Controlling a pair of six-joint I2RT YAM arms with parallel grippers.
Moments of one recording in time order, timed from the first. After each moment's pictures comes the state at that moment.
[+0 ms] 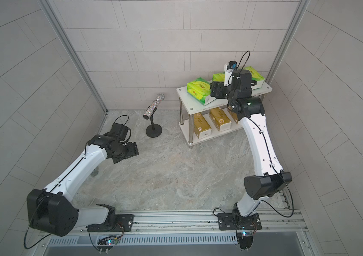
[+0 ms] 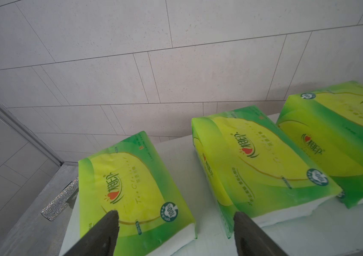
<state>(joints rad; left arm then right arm) -0.23 1.32 1.13 -1.02 -0.02 -0.58 0.12 1.67 2.10 -0.73 -0.07 0.19</state>
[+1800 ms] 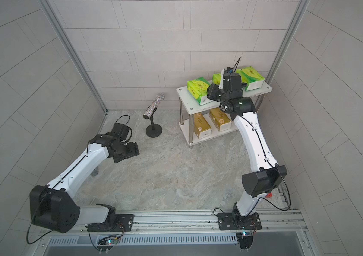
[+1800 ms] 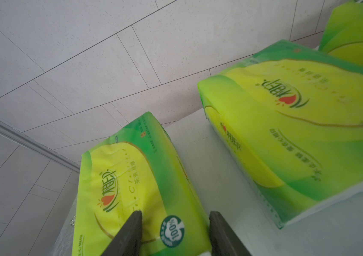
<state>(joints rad) -0.23 1.35 1.13 -1.01 -0.02 -0.57 0.19 1.68 2.04 -0.72 -0.01 0.42</state>
